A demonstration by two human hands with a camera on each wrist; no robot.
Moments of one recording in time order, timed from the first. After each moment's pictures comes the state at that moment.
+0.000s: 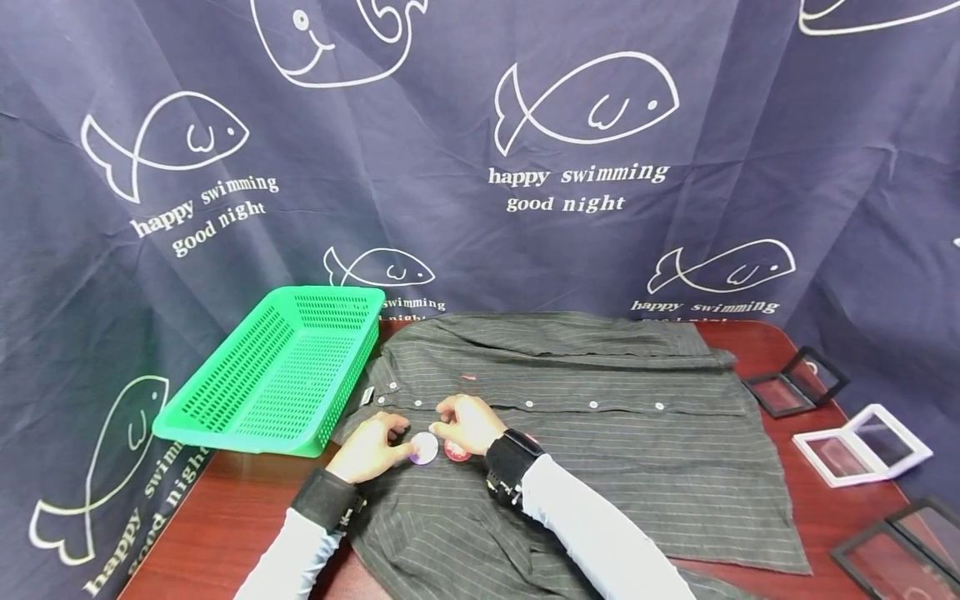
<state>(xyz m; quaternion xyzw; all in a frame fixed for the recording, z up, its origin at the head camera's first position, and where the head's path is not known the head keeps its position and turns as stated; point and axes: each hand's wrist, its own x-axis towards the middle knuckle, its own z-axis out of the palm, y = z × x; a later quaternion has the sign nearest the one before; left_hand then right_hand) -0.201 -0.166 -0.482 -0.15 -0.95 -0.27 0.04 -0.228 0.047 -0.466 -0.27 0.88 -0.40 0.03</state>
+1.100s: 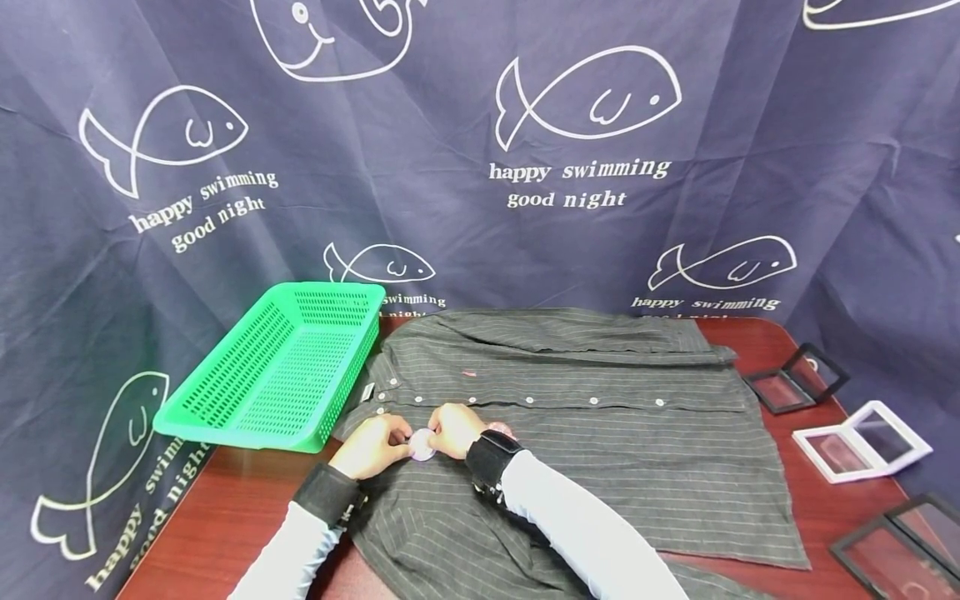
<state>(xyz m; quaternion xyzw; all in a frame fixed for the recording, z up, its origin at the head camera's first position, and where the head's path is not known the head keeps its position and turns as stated) -0.199 -0.168 -0.481 -0.20 -0.94 -0.27 0.02 -0.224 0.026 -0.471 -0.33 0.89 -0.31 0.02</state>
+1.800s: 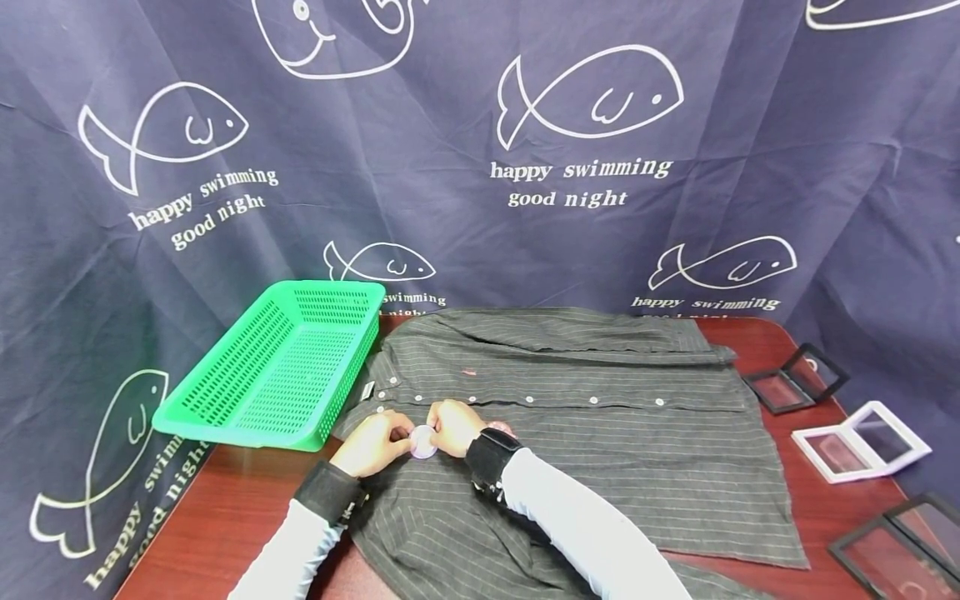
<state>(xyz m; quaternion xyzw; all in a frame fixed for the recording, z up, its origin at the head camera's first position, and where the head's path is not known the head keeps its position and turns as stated) -0.202 -0.166 -0.480 -0.22 -0.94 -0.27 0.03 -0.224 0.024 -0.470 -0.30 0.89 -0.32 0.02</state>
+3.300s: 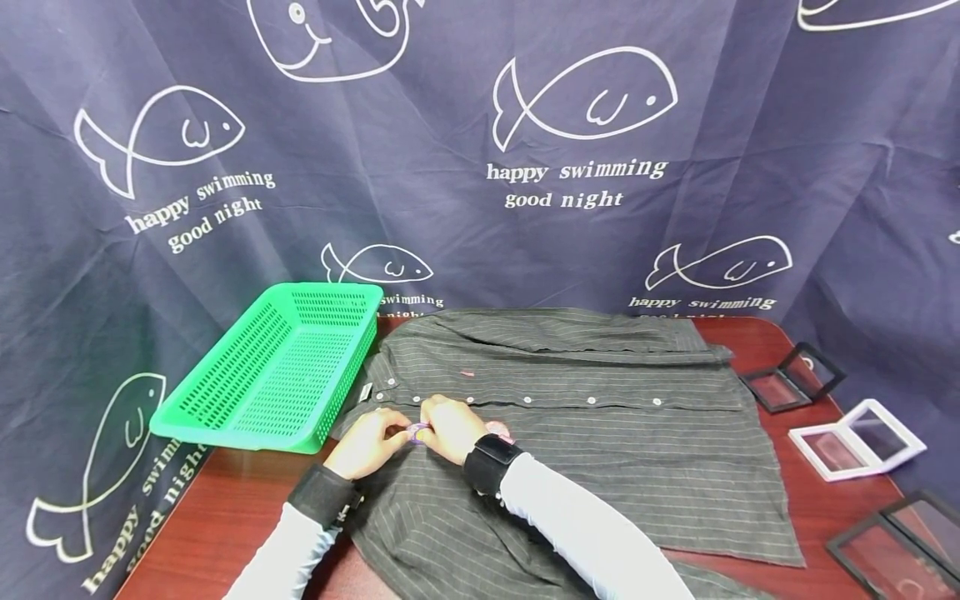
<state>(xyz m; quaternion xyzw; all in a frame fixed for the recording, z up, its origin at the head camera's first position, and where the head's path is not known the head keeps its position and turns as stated) -0.202 -0.166 -0.479 -0.22 -0.94 -0.25 0.08 -0.216 0.022 -0.468 -0.36 0.88 -0.26 -0.13</state>
